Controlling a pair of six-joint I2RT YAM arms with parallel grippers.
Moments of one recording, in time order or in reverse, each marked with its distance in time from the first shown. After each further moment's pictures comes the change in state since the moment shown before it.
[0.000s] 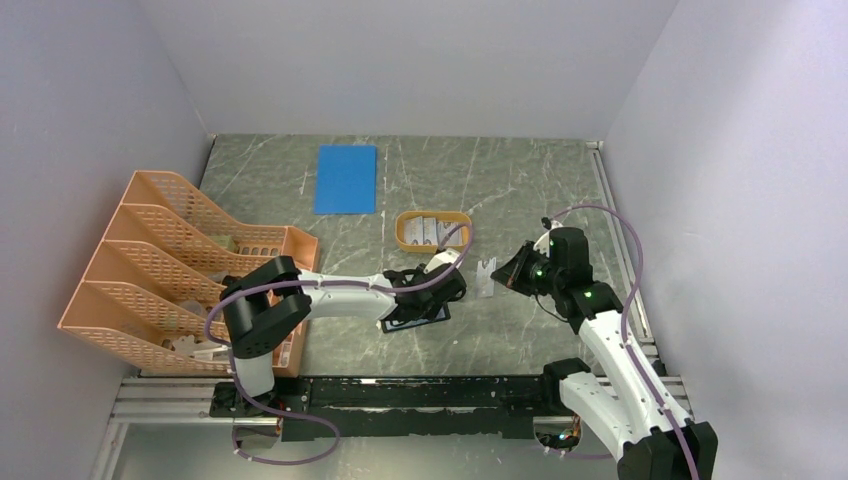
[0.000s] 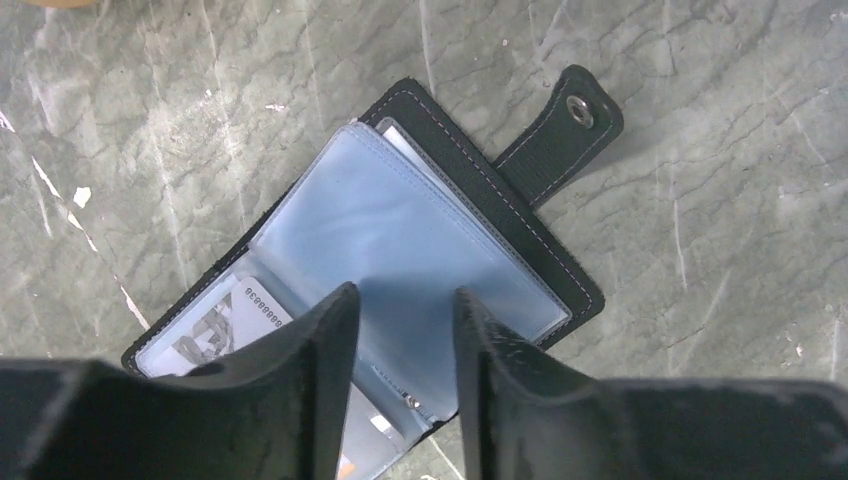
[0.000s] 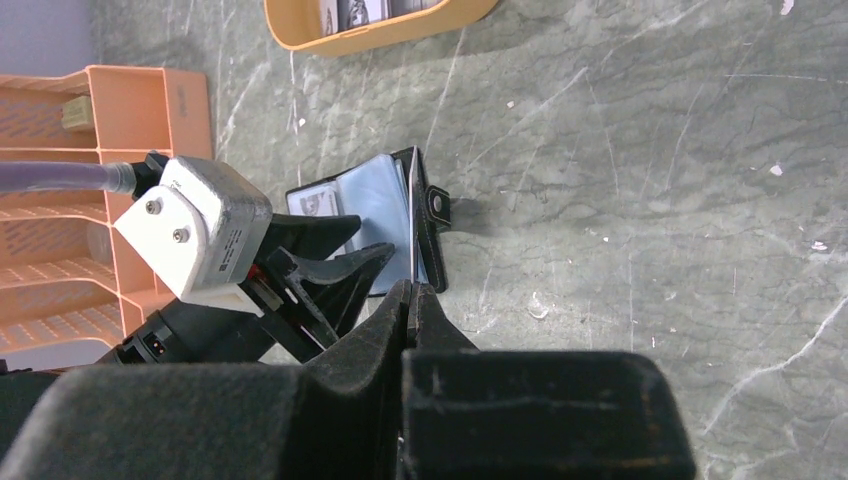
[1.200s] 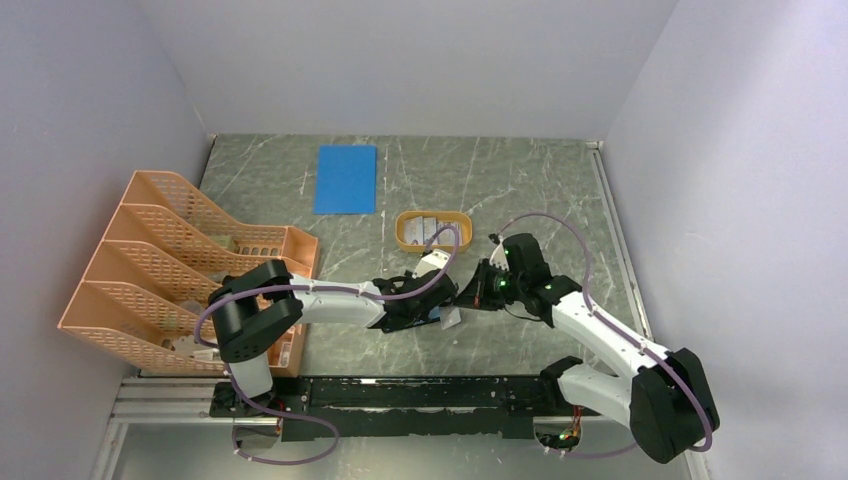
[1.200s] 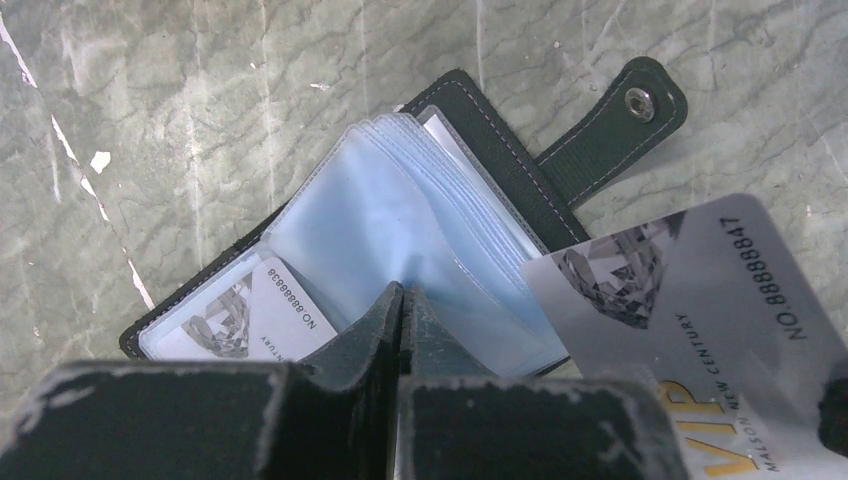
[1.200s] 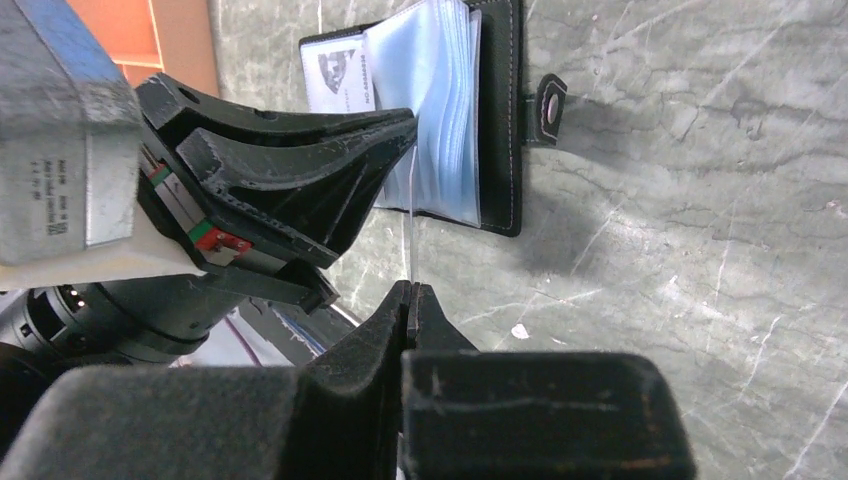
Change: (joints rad) left arm -0.003 -0.058 -0.132 0.123 -0.053 -0.071; right arm 0.250 0.245 -0.079 0.204 -0.131 0.071
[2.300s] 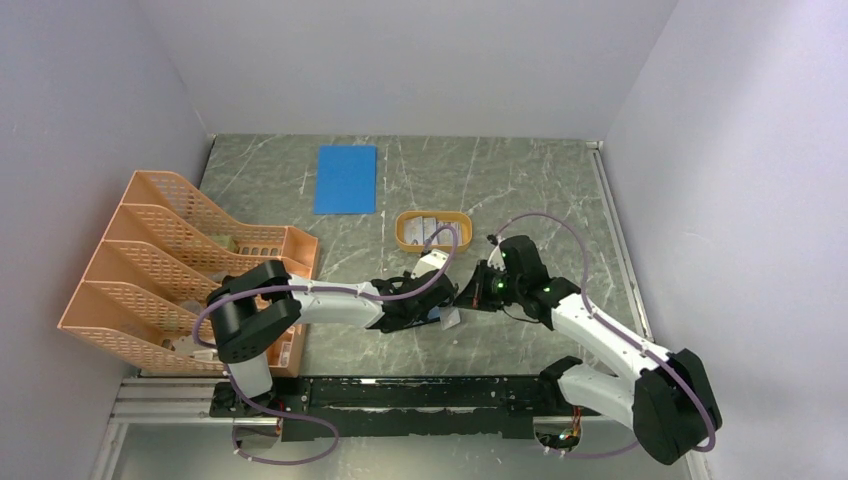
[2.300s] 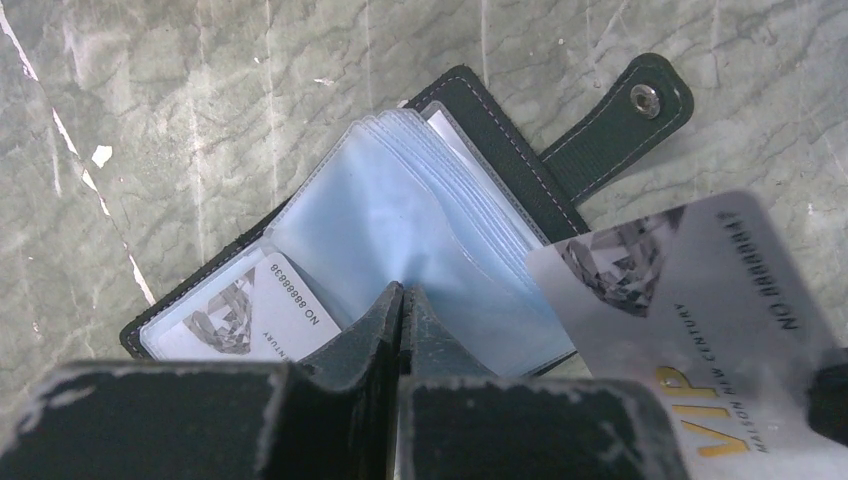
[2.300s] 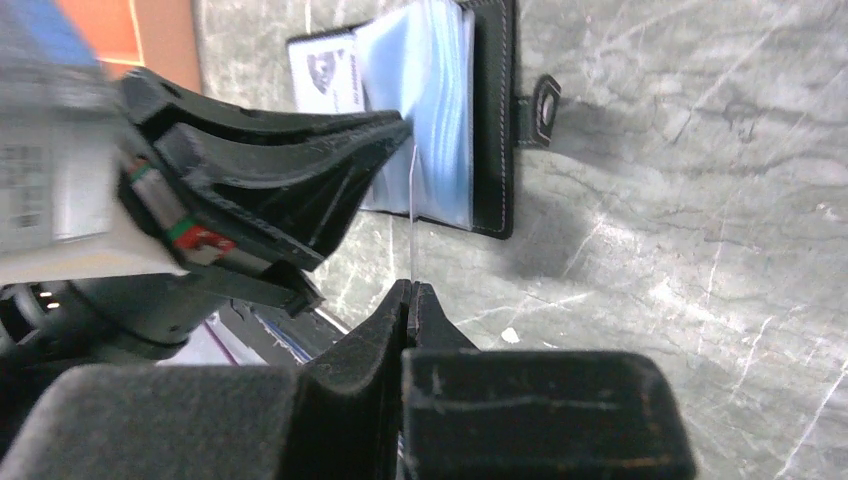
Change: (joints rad) left arm 0.000 -0.006 -0.009 0.005 0.000 -0.008; right arm 0.035 0.006 -0.026 0.023 0.042 0.000
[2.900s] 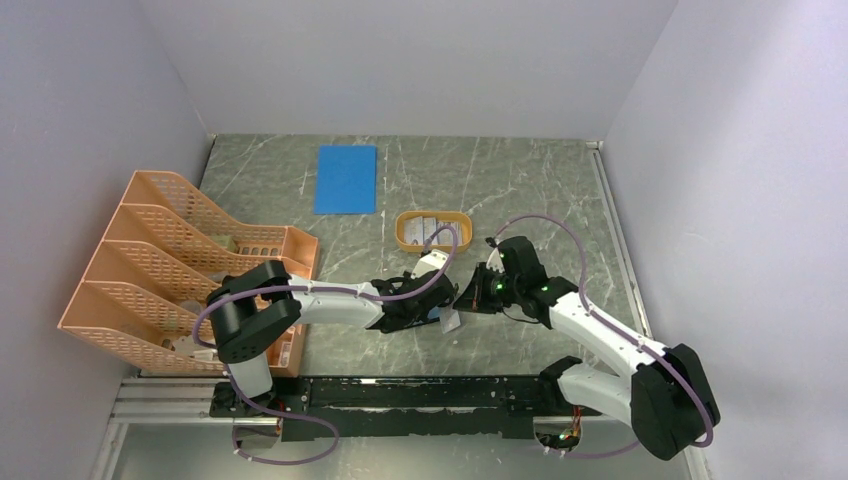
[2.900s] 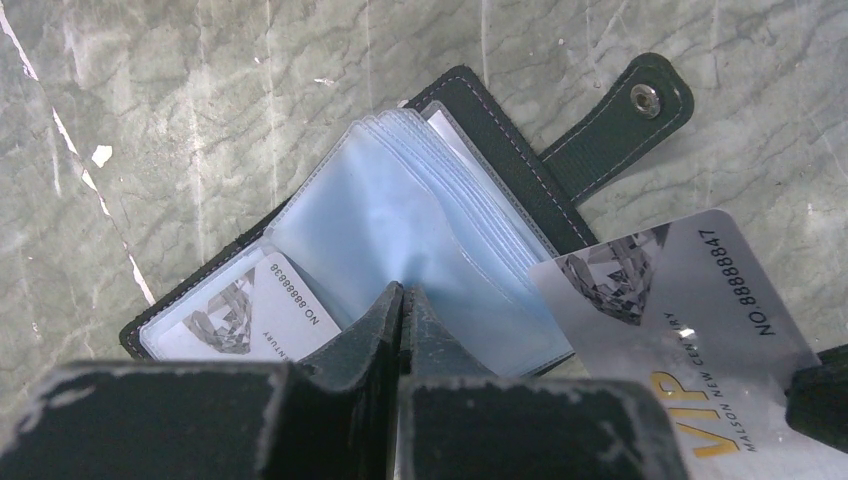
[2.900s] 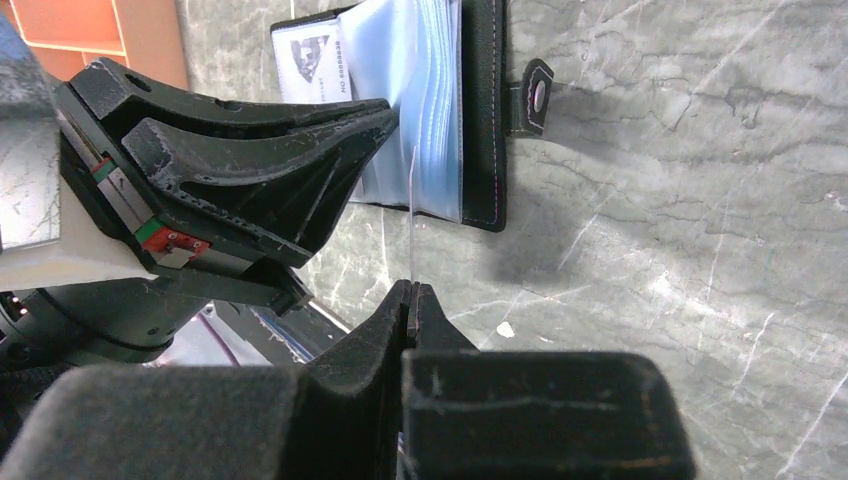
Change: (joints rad) left arm 0.000 -0.003 -0.006 0.006 -0.001 -0.001; right arm 0.000 0.005 0.010 -0.021 -0.002 -0.008
